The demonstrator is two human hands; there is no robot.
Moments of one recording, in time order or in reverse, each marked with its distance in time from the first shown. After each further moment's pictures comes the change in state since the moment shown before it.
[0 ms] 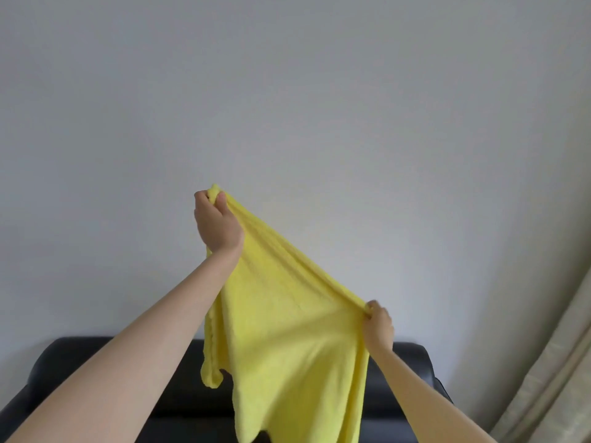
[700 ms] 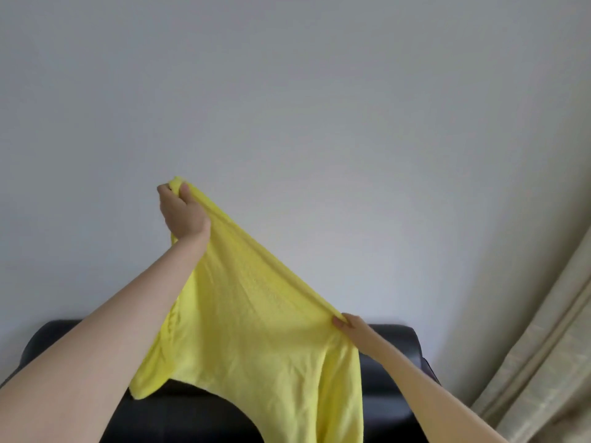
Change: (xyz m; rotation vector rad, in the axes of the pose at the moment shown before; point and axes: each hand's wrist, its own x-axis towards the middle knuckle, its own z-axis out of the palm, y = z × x) left_hand 0.029 -0.039 -0.031 0.065 0.046 -0.084; right_hand -0.027 0.020 0.008 0.124 -0.674 -0.085
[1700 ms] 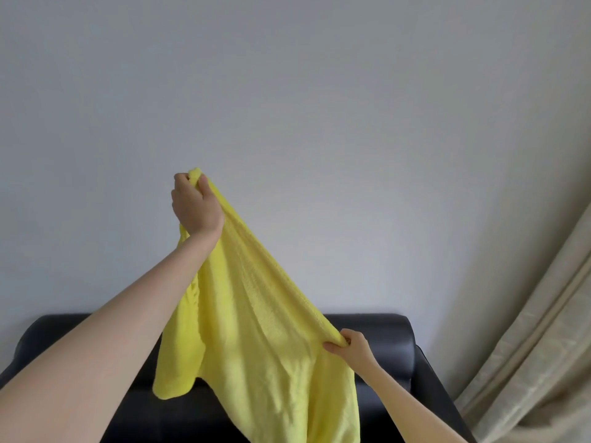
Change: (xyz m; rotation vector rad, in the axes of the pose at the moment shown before) left_hand -0.036 0.017 0.020 0.096 -0.070 0.138; right_hand -0.017 0.059 0.029 0.066 0.201 0.050
